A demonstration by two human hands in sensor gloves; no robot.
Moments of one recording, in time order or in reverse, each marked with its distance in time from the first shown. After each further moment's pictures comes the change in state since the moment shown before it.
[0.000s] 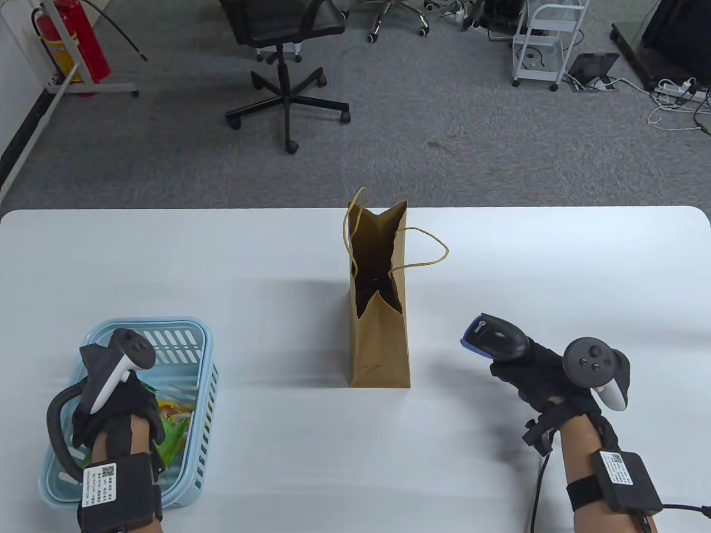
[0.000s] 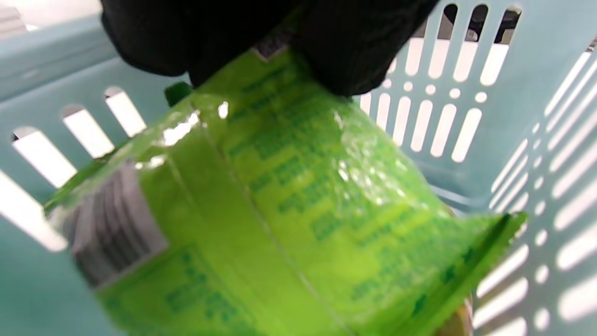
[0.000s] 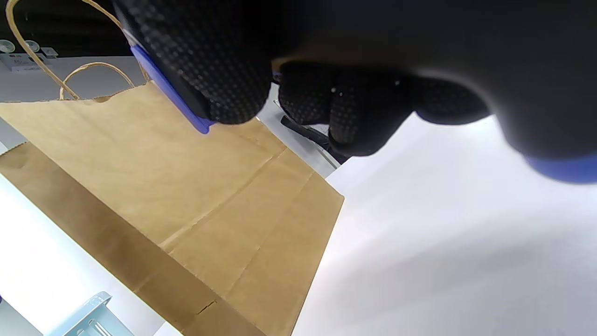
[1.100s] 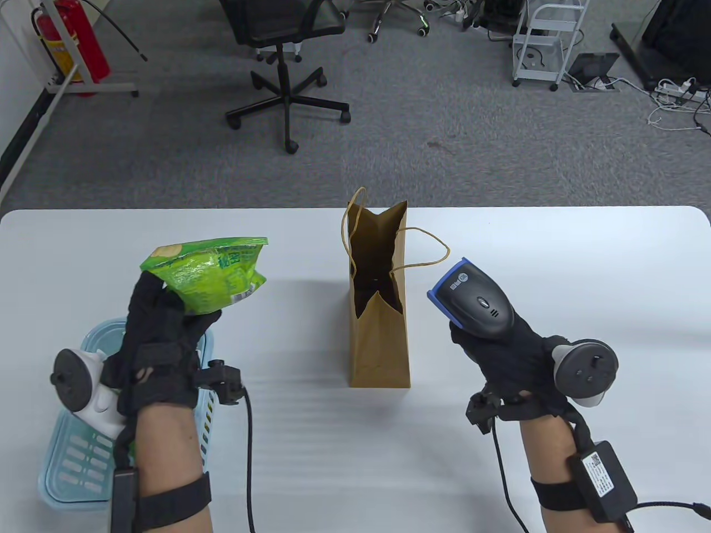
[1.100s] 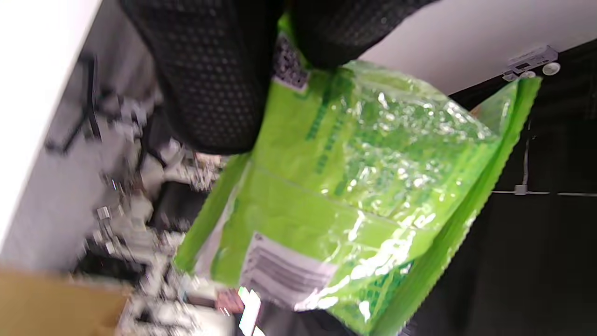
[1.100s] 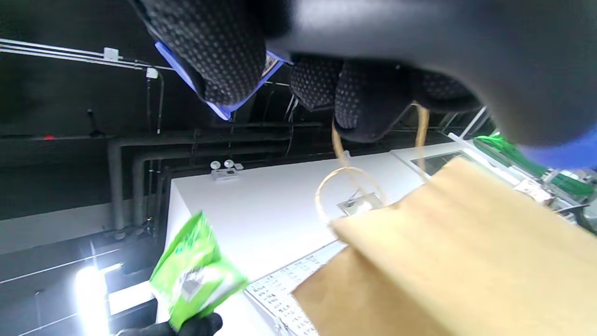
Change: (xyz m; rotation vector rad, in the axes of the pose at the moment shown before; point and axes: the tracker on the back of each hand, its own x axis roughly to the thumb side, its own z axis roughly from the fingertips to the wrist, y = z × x) left_hand 0.066 0.039 0.073 0.110 -0.840 1.958; right_hand 0.178 -0.007 -0.010 -0.310 -0.485 -0.174
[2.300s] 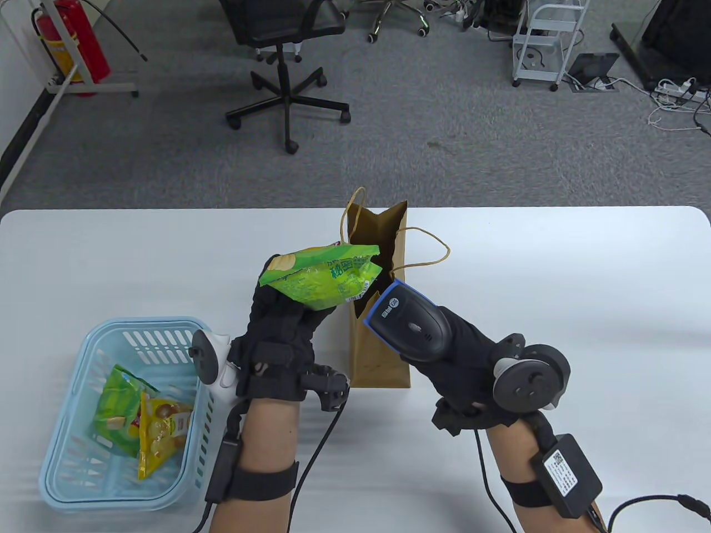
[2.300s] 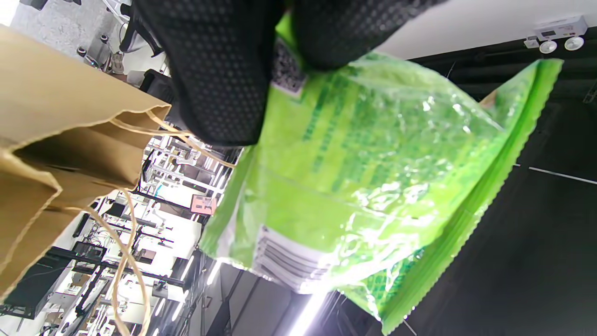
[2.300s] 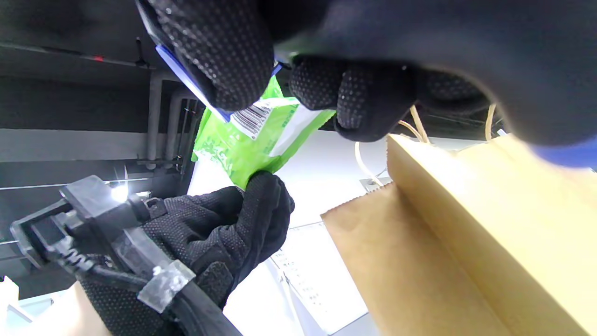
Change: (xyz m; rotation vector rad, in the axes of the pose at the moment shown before) left_hand -0.071 -0.087 0.009 -0.210 -0.012 0.150; right_hand 0.026 0.040 -0.006 0.120 -0.132 0.171
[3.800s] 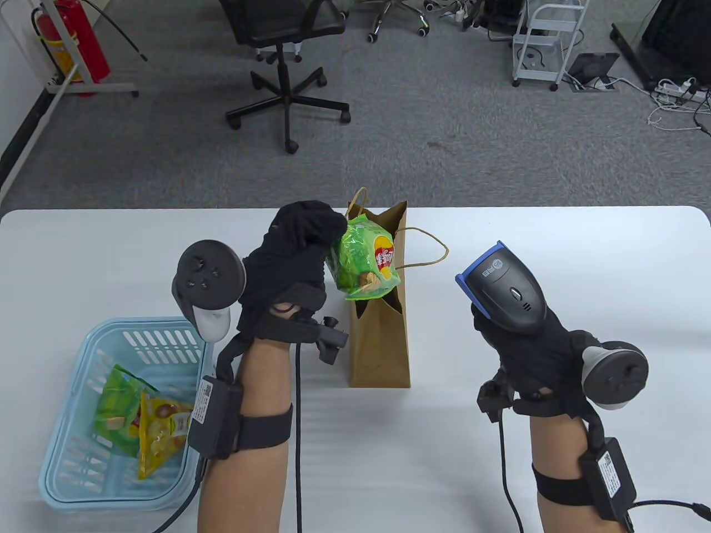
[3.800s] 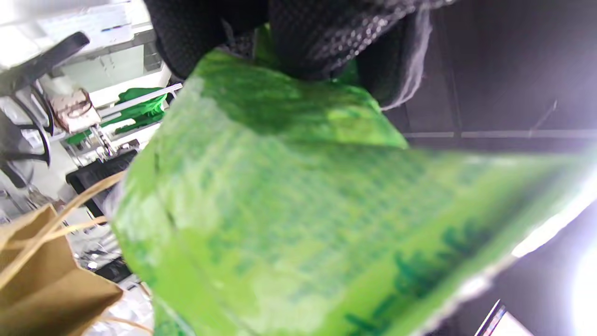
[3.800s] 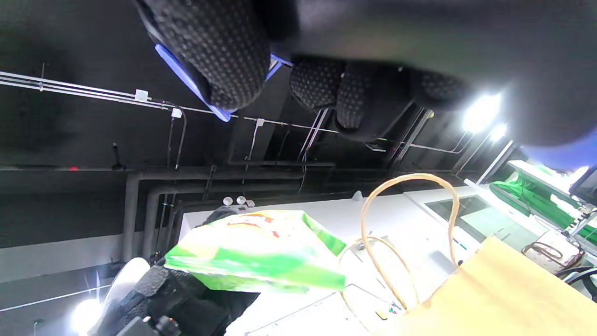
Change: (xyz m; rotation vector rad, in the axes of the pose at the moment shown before) left_hand 0.099 -0.083 -0.062 -0.256 -0.257 -0.913; right_hand -0.027 -0.077 0.018 -0.271 0.099 -0.140
